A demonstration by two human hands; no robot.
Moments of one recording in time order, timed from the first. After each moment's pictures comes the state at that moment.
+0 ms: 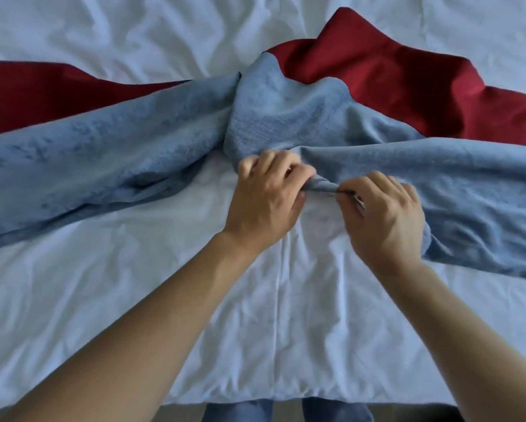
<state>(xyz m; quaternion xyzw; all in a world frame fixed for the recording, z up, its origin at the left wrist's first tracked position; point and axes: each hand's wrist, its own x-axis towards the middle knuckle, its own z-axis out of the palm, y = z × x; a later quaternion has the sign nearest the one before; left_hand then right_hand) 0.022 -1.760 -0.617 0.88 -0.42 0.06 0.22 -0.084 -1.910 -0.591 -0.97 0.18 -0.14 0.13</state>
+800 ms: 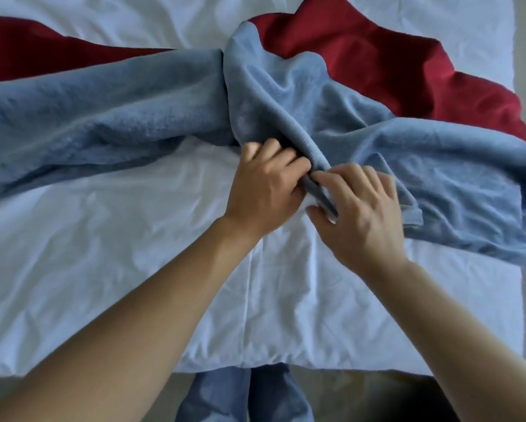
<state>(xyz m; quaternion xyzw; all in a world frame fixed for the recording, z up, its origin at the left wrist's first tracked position) -0.020 -1.781 -0.613 0.88 -0.41 0.07 0.23 -0.126 -1.905 -0.566 -0.98 0.07 -0.12 0.12</state>
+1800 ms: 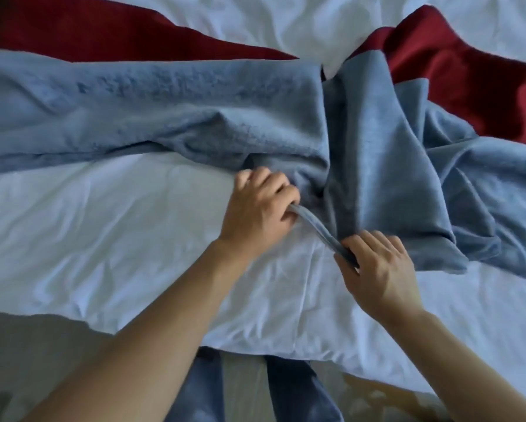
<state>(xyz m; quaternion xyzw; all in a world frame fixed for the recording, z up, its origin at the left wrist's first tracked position) -0.031 -1.657 -0.631 0.93 -0.33 0.05 0.17 -0.167 -1.837 -0.610 -0.99 0.03 -0.02 0.15</state>
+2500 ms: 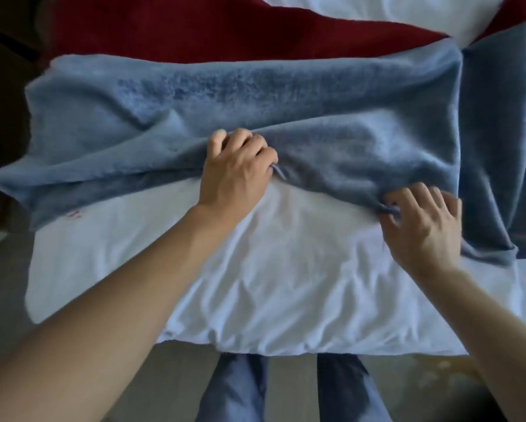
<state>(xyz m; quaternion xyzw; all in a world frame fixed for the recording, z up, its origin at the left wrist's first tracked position) 0.099 -1.451 -0.653 0.93 -0.36 0.04 0.06 -0.079 -1.689 -0.646 -0.99 0.15 -0.06 0.03</state>
